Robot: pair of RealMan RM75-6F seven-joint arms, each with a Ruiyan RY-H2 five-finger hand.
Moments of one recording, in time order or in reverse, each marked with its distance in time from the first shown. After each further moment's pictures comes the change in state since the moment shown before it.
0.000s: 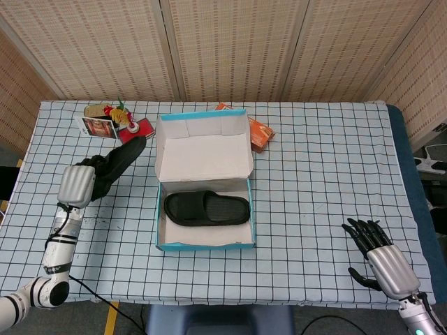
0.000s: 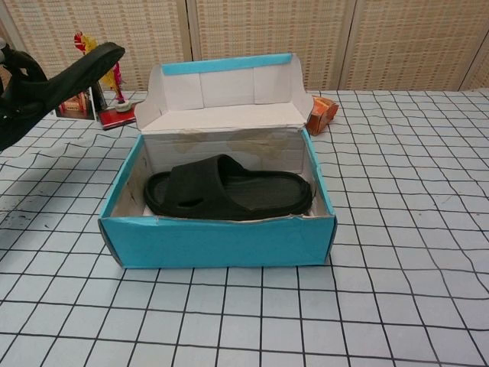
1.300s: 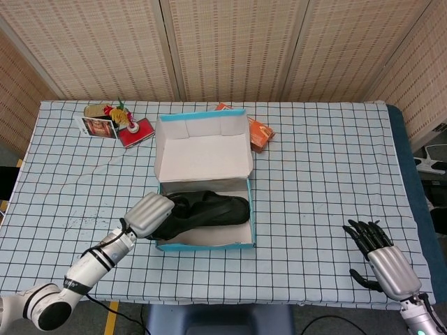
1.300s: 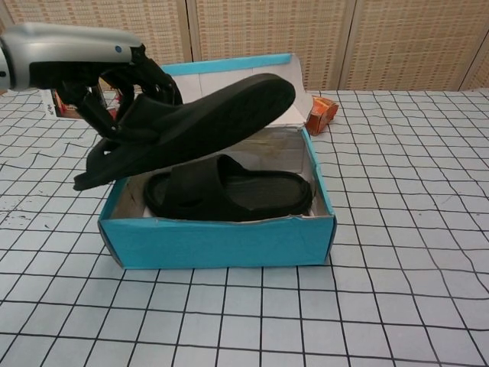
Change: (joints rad) left arm -0.220 0.288 0.015 -0.646 -0.075 -0.391 0.052; right arm 0.001 0.012 -0.010 0.002 -0.001 -0.009 0.007
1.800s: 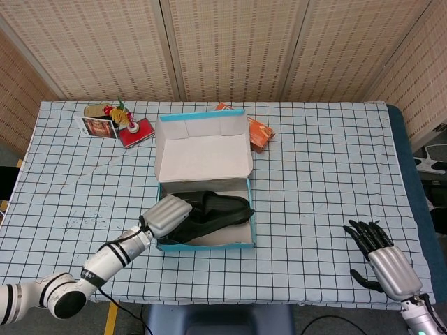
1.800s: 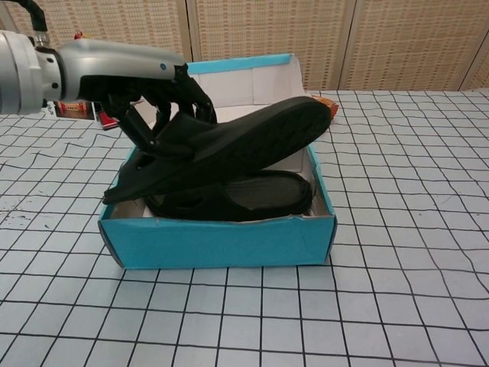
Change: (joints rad) left arm -0.109 -0.052 -0.003 0.047 -0.073 -0.094 -0.031; right arm -0.002 0.005 -0.001 0.000 -0.001 0.006 0.006
